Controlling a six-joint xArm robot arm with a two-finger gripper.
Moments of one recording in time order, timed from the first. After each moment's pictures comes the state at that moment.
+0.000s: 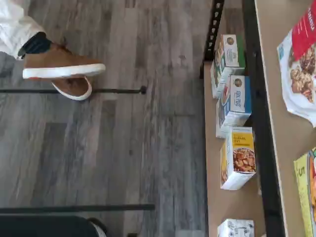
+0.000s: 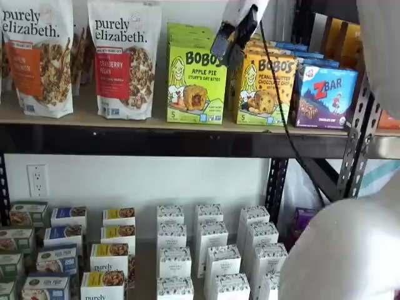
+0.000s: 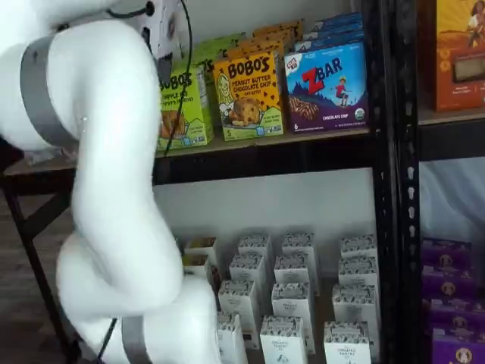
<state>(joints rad) 0.11 -0.36 -1.43 0.47 1.76 -1.37</state>
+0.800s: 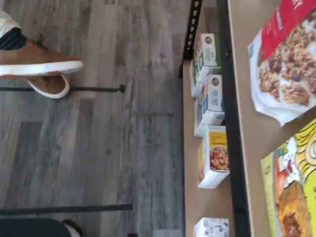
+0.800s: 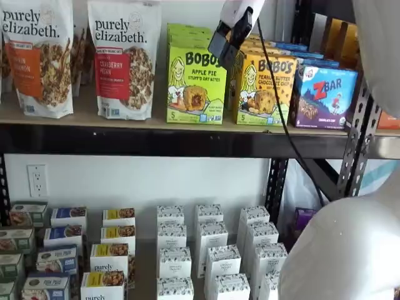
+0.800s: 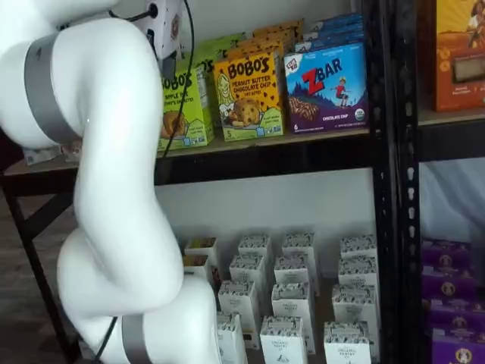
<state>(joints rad) 0.11 -0.34 -1.43 0.45 1.68 -1.37</state>
